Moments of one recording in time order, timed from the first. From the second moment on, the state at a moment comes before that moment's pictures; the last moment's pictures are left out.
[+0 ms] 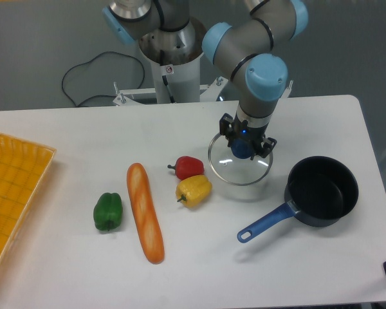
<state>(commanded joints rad) 2.68 -1.79 -1.91 -1.07 1.50 1.22</state>
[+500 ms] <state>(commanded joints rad) 2.69 -1.83 -1.94 -0.98 1.50 1.22</state>
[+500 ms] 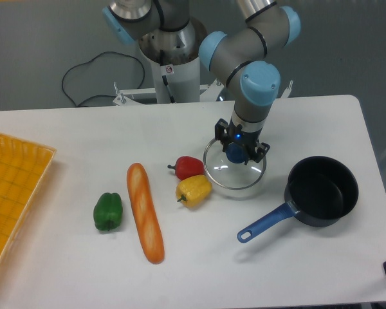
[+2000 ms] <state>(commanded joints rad) 2.69 -1.90 -1.93 -0.92 1.51 1.21</state>
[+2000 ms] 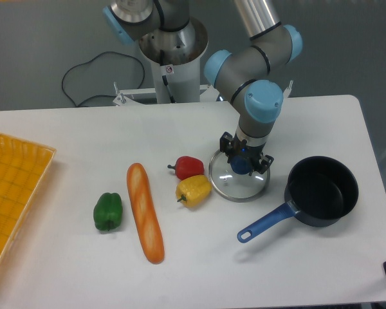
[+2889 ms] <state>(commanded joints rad) 2.69 -1.91 -1.93 -0.91 1.51 1.21</state>
